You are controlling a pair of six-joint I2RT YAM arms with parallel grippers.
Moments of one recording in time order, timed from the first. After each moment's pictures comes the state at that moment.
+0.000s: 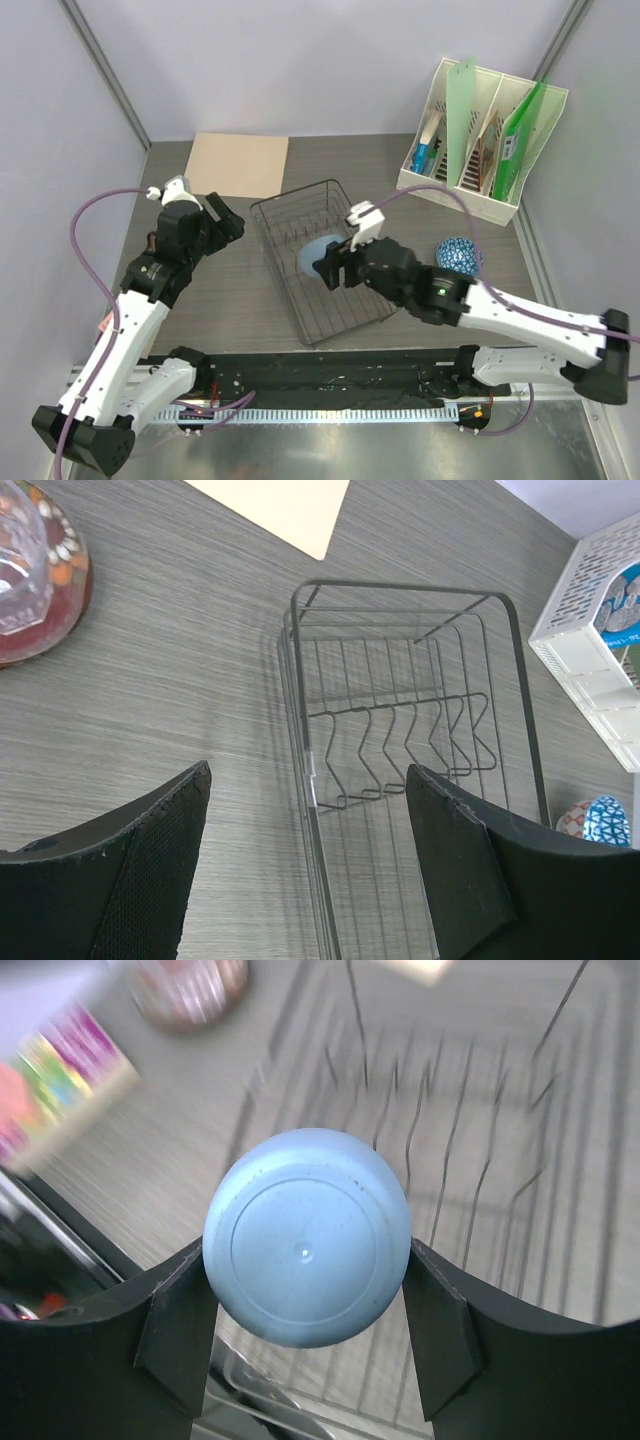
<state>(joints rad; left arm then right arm) -0.32 0.88 0.97 -0.60 -0.21 -0.67 1.13 1.15 0.97 -0.26 0.37 0.39</state>
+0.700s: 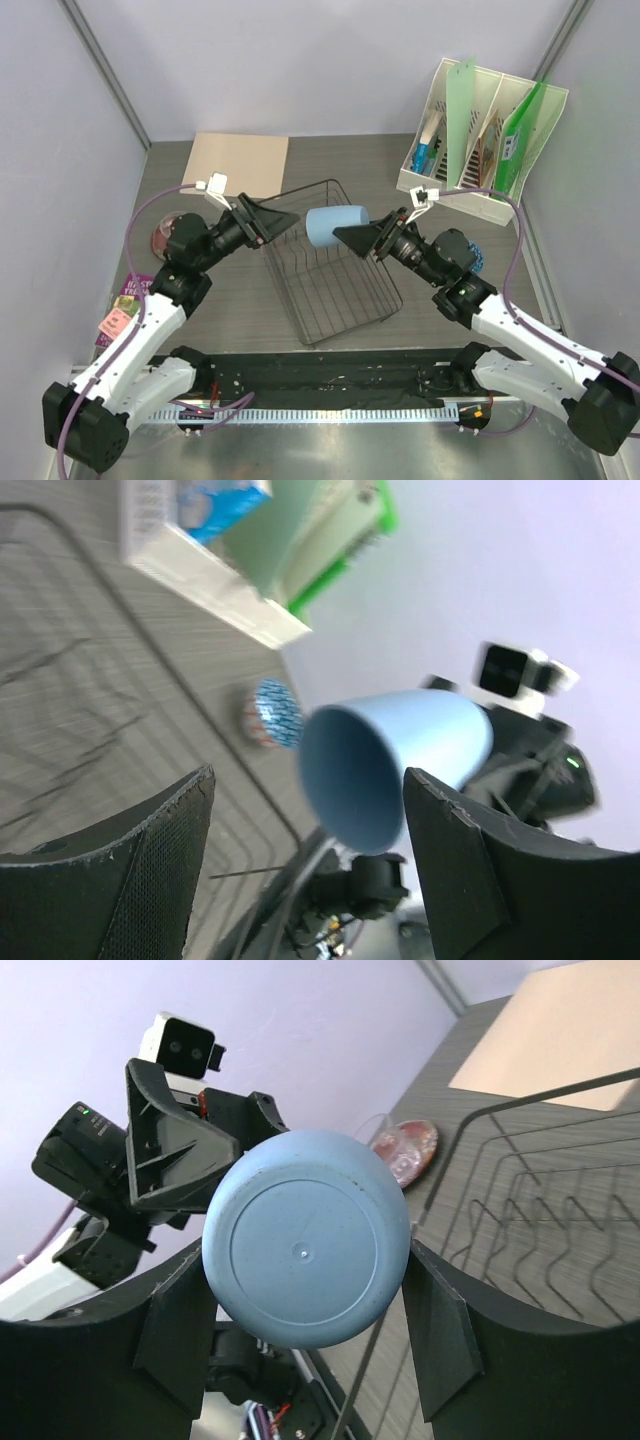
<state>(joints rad) -0.38 0.89 0.69 0.18 0.43 -0.99 0.70 0.89 0.61 0.42 -0.17 0.79</state>
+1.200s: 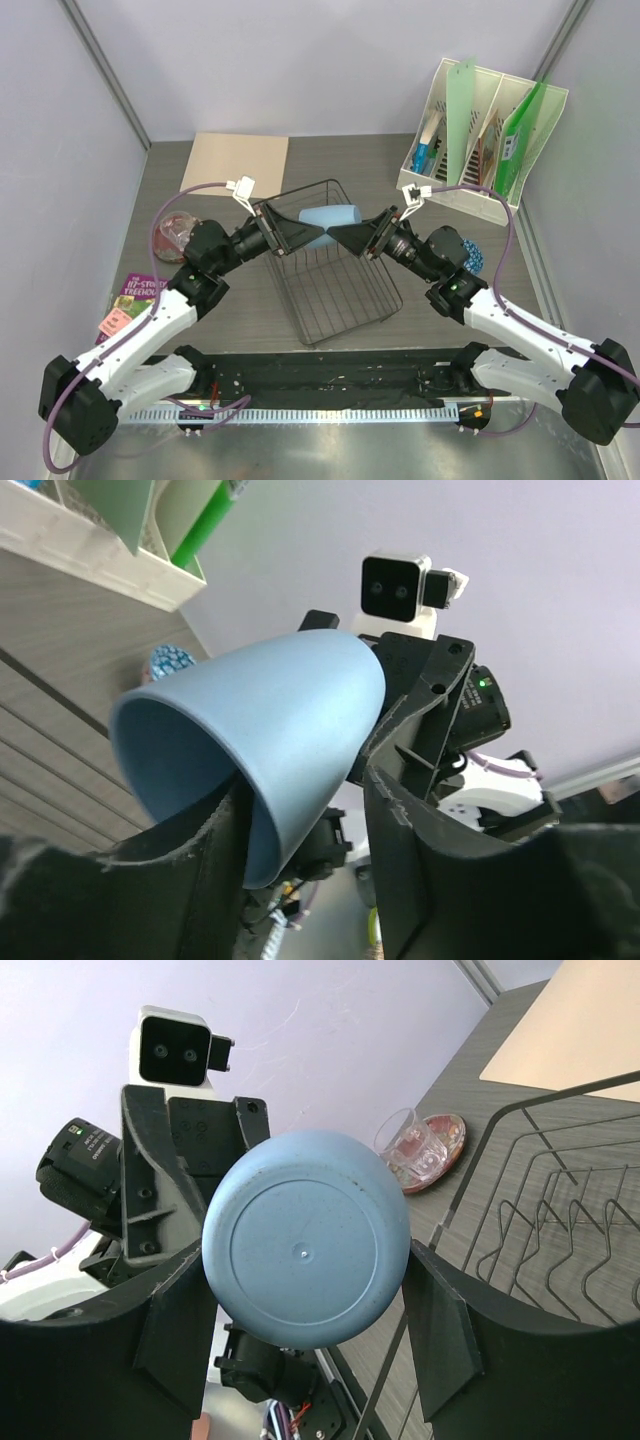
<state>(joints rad) -0.59 0.96 0.68 0.42 0.45 -1.04 0.70 0.98 0.61 0.55 -0.23 0.86</state>
